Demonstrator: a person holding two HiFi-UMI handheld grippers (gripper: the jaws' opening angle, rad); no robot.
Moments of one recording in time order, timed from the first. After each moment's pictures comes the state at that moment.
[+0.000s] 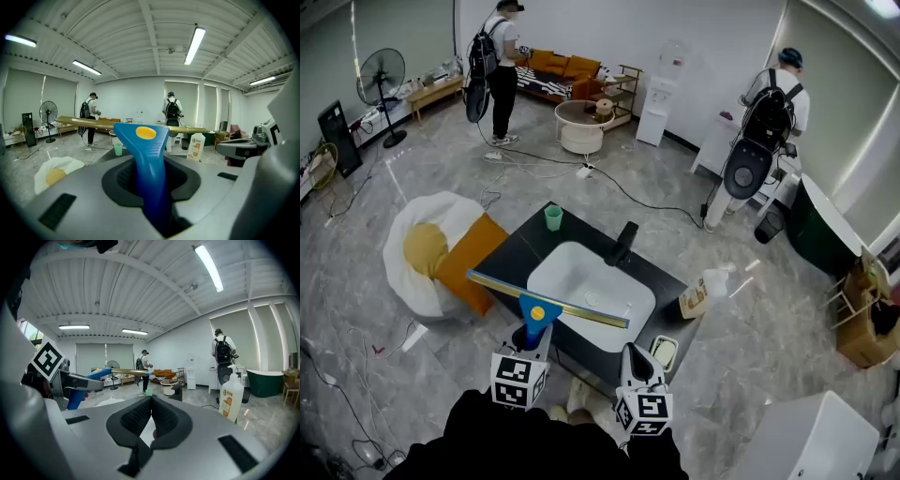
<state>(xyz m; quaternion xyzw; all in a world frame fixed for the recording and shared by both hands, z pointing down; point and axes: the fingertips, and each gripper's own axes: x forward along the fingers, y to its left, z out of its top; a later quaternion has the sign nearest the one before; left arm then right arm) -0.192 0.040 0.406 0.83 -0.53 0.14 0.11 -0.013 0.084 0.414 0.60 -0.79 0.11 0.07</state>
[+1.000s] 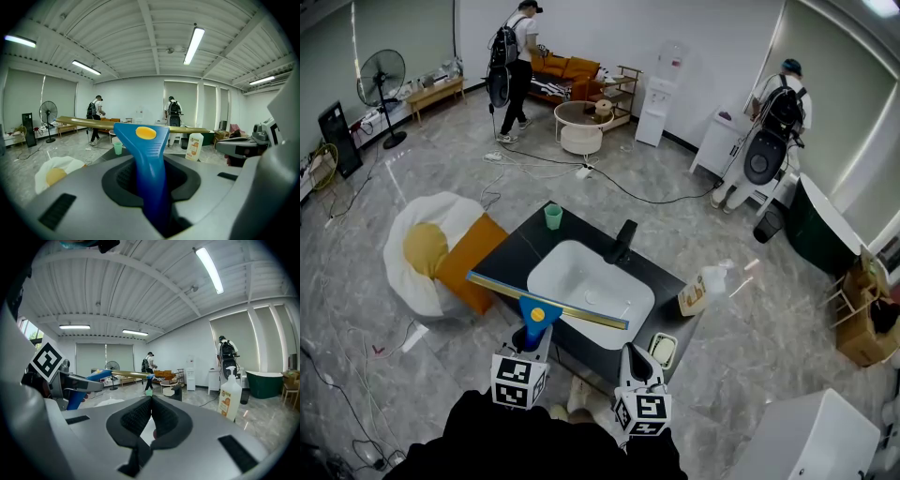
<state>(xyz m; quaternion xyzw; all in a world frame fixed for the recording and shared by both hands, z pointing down) -0.193 0.056 0.407 0.83 -0.53 0.15 0.11 -0.016 0.098 0.410 0.60 -0.79 0.10 0.06</state>
